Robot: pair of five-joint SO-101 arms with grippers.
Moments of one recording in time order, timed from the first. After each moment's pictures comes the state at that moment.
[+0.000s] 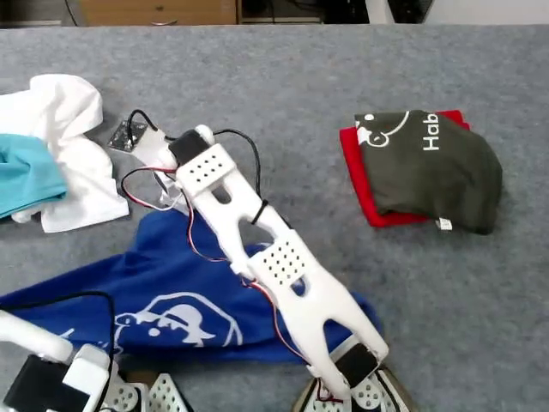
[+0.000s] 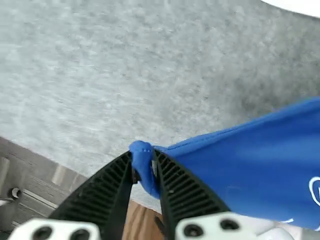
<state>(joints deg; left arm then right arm) -73.0 -20.3 2.3 100.1 -51.5 -43.1 73.2 -79.3 94.7 17.5</state>
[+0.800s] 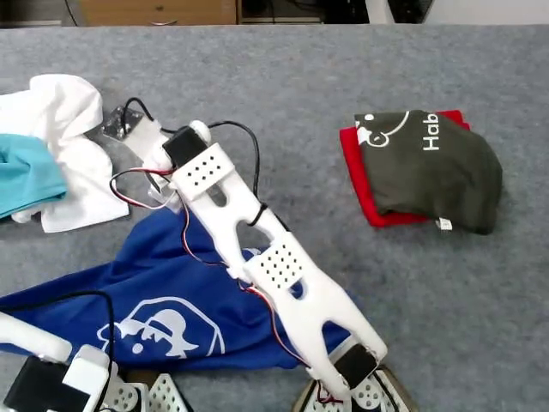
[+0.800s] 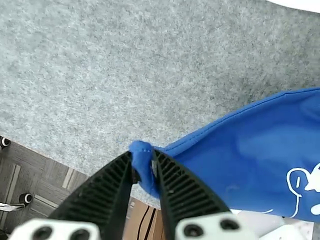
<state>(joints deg) -73.1 -20.3 2.5 100.2 -53.9 -44.8 69.8 -86.6 101.3 9.0</state>
